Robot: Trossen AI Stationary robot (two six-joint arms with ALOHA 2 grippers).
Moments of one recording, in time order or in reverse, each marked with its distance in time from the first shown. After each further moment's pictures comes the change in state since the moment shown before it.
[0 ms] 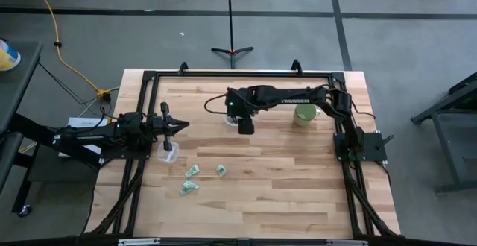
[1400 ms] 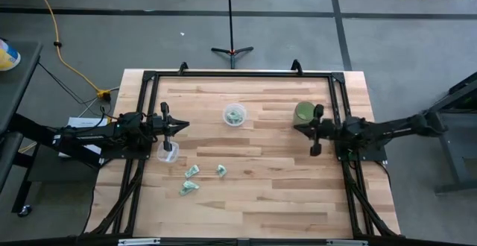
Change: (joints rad) left arm 0.000 0.002 0.000 0.000 -0.001 0.000; right arm 0.294 -1.697 -1.666 1.209 0.167 0.162
